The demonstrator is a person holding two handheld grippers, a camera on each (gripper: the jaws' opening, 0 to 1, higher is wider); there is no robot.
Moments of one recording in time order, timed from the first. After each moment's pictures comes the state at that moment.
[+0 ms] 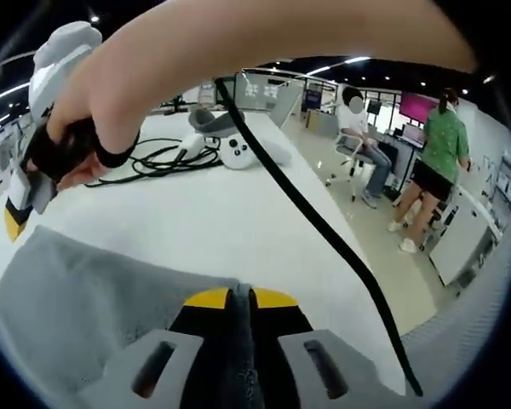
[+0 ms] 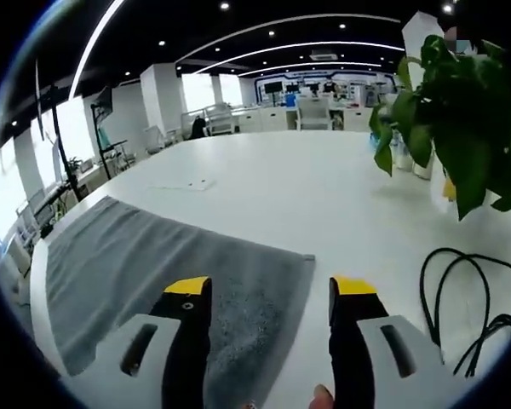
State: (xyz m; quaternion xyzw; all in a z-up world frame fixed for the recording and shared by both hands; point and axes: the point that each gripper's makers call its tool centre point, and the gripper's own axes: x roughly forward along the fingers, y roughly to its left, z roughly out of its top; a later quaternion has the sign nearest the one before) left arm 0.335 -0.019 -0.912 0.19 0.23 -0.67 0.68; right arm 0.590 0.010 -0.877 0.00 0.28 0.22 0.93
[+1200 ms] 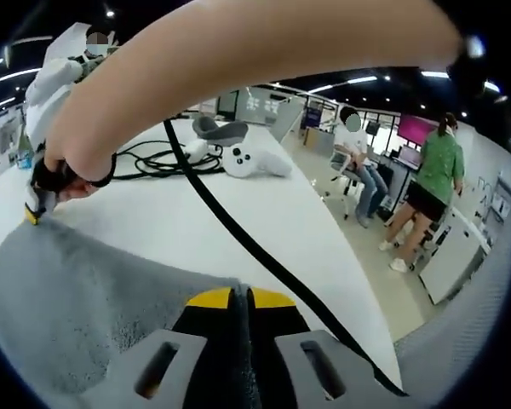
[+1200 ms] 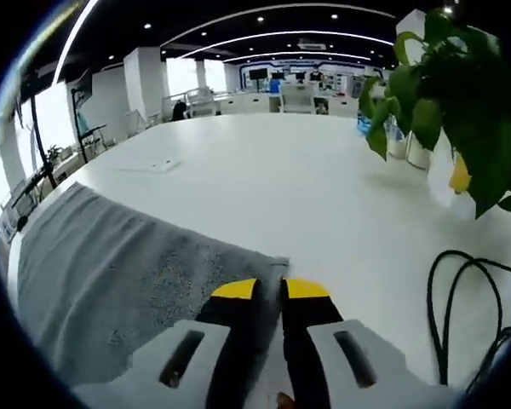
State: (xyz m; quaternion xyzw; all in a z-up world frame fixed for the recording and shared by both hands) left arm 0.335 -0.018 -0.913 0.14 0.23 -0.68 0.68; right arm 0.630 0.003 -0.913 -0.06 0.30 0.19 0.93
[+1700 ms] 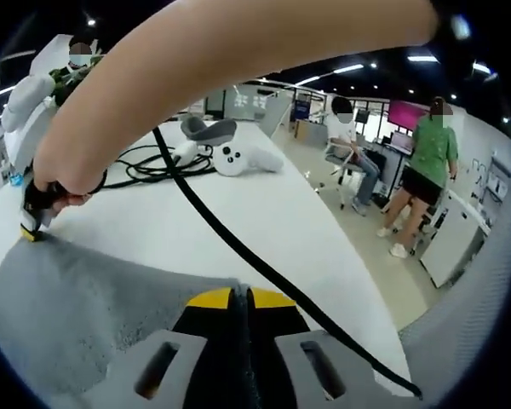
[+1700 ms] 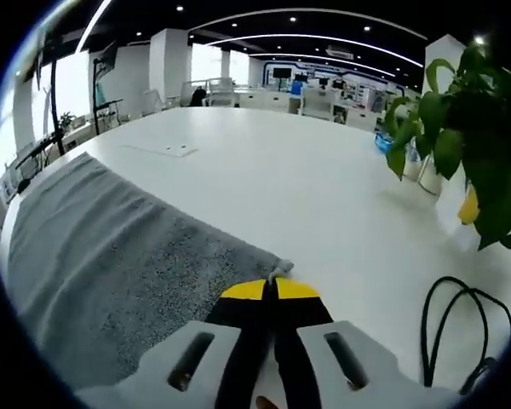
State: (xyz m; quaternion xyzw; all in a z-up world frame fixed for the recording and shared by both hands) left arm 0.334 -0.019 -0.912 0.15 0.22 -0.69 0.67; right arm 0.632 0.004 -0.912 -0.09 0.29 0.21 0.93
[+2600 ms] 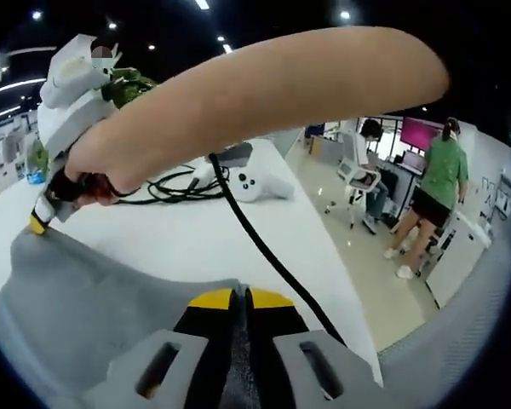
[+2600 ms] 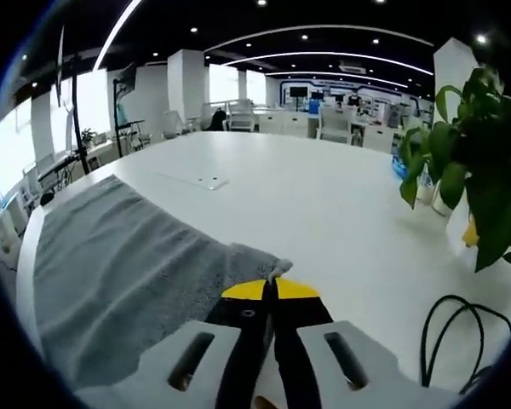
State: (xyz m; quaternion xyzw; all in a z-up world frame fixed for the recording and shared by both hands) left arm 0.348 -0.004 -0.865 0.12 0.21 -0.66 0.71; right arm 0.609 0.030 -0.861 -0.07 0.24 0.27 0.93
